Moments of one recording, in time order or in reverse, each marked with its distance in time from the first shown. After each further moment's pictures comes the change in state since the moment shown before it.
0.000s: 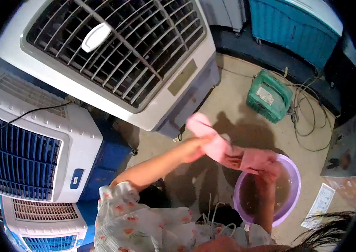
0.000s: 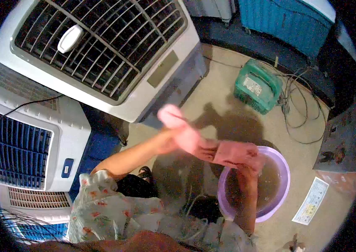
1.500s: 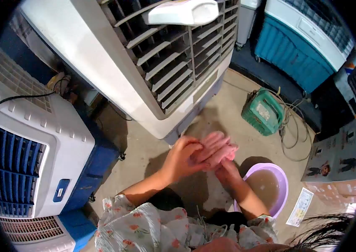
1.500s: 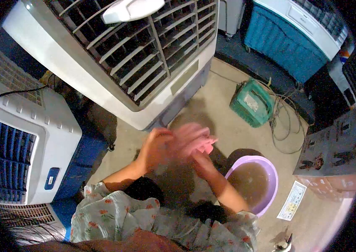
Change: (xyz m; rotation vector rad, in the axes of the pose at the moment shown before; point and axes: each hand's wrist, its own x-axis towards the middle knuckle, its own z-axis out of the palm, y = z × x) left_hand -0.085 0.065 -0.047 1.182 0.301 0.892; right_hand 0.082 0.072 0.174 0.145 -0.391 0.349
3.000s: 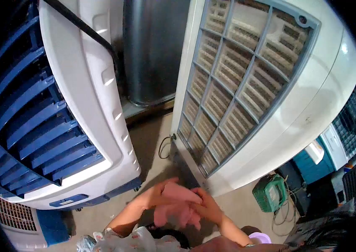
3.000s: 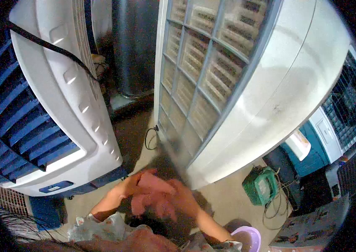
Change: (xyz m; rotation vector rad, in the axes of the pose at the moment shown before) left_hand -0.089 -0.100 -0.229 -0.378 -0.007 -0.592; right_hand 0.168 0.067 0.184 -1.171 -0.205 0.266
